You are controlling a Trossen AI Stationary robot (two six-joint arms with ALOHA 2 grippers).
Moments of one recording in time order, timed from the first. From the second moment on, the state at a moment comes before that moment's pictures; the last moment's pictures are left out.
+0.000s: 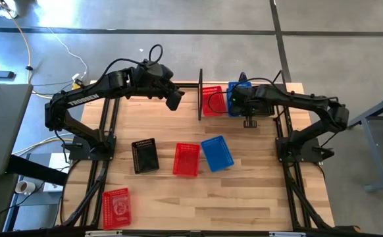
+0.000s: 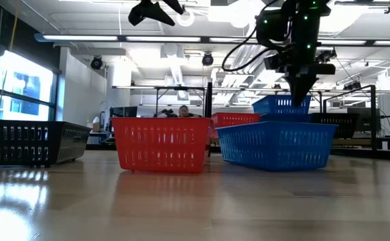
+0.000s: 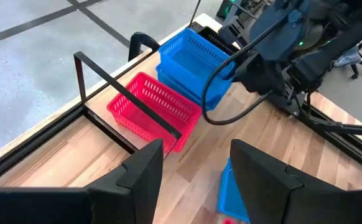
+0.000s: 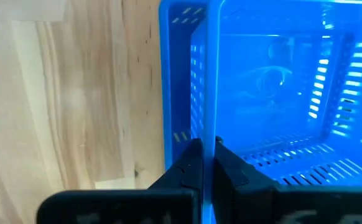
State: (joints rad) left arm 0.42 1.42 1.56 -0.76 -0.10 -0.40; right arm -0.41 1.43 1.12 -1.09 0.28 -0.47
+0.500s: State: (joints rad) left arm 0.42 1.42 1.56 -0.76 -0.10 -0.40; right arm -0.41 1.43 1.12 -1.06 0.24 -0.44
